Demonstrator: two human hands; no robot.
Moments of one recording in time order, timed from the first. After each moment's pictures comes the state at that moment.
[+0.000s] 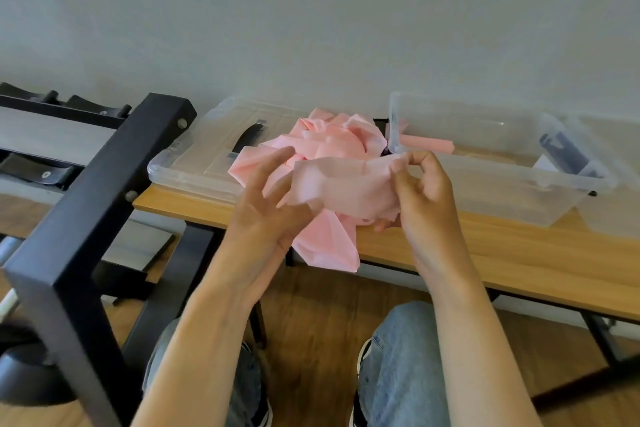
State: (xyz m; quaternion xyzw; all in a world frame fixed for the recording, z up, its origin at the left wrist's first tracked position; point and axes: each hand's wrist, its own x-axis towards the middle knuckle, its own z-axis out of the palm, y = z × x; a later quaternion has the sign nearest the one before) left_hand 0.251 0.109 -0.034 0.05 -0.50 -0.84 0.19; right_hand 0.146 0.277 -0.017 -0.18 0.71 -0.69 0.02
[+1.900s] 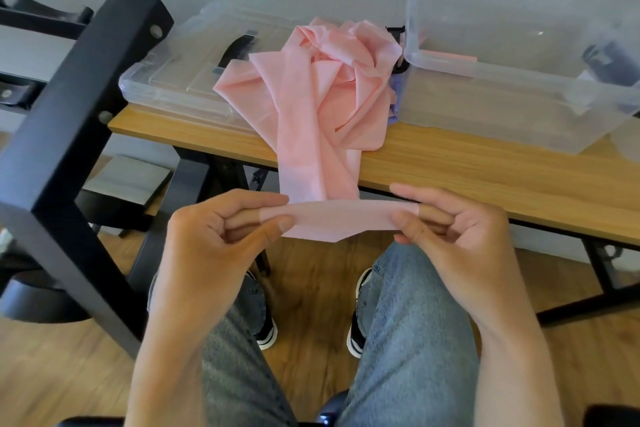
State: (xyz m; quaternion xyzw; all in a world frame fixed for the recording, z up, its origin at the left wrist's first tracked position) left_hand 0.332 0.130 -0.086 0.18 -0.75 -0.59 0.26; right_hand 0.206 0.348 -0.086 -0.23 0.73 -0.63 0.09
